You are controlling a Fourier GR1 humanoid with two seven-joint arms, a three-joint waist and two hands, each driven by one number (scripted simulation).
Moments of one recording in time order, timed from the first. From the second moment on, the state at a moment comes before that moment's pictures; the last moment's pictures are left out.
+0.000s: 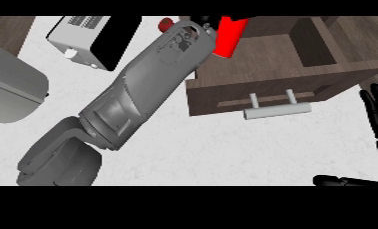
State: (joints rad) left arm -1.45 0.00 -0.55 -0.40 0.47 0.65 0.00; right arm 0.13 -0.05 -0.24 -2.11 -0.08 0.18 0.13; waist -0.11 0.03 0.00
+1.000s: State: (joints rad) left arm -1.41 0.00 -0.63 -0.36 0.56 0.78 -0.07; right arm 0.11 -0.07 -0.24 -2.14 -0.08 0.19 0.13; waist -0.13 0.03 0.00
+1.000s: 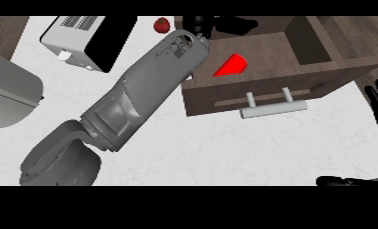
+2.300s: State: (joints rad) left arm -1.46 0.00 -0.60 -0.42 0.71 0.82 -0.12; right arm -0.01 -0.26 0.00 -2.08 0.69 0.12 0.00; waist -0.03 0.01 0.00
